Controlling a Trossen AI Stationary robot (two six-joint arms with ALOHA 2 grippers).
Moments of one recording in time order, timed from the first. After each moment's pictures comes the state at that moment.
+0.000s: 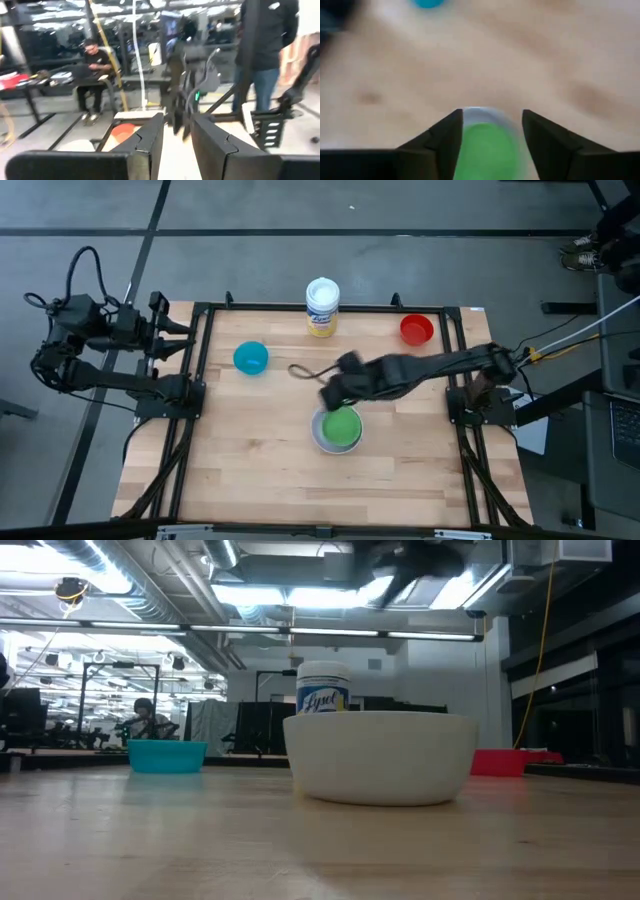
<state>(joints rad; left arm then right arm) 0.06 0.51 1.25 -0.75 -0.01 0.06 0.21 1.81 1.78 -1.19 0.39 1.19</state>
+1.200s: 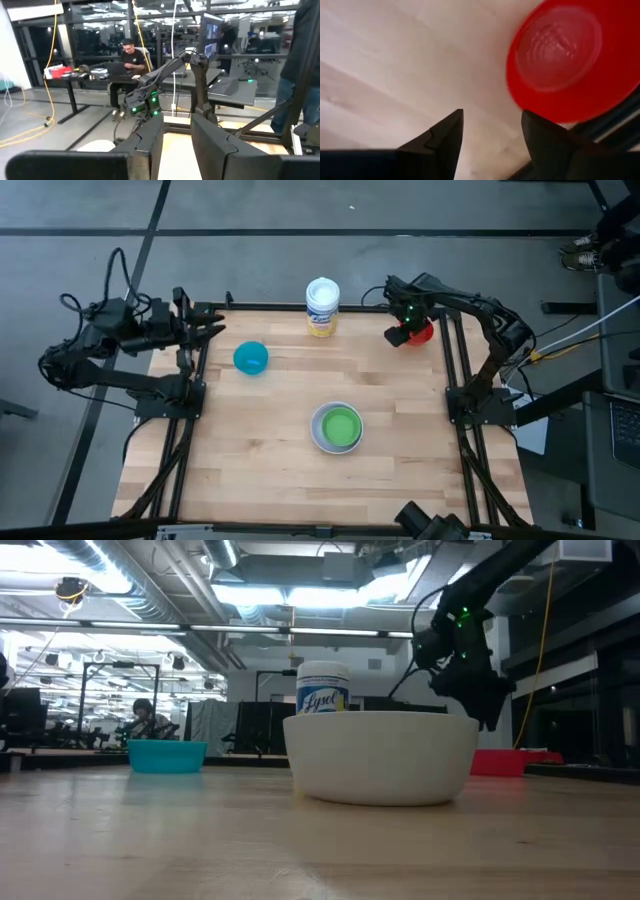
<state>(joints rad) 0.06 0.60 1.12 -0.48 -0.21 0.01 -0.80 1.74 1.28 -1.23 0.02 0.12</state>
